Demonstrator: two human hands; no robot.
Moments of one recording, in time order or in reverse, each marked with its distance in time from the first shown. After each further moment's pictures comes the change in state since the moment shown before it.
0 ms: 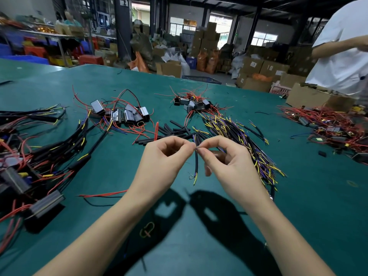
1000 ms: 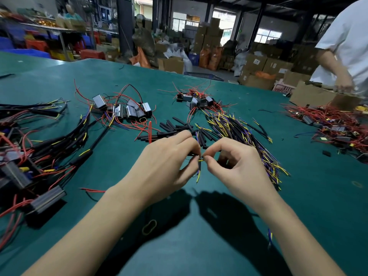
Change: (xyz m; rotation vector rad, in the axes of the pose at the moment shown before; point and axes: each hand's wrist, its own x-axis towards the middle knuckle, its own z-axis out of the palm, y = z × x) left_hand 0.004 -0.001 -0.019 0.933 -0.279 0.610; right_hand -0.003 -0.002 -0.010 -0.363 -0.050 -0.143
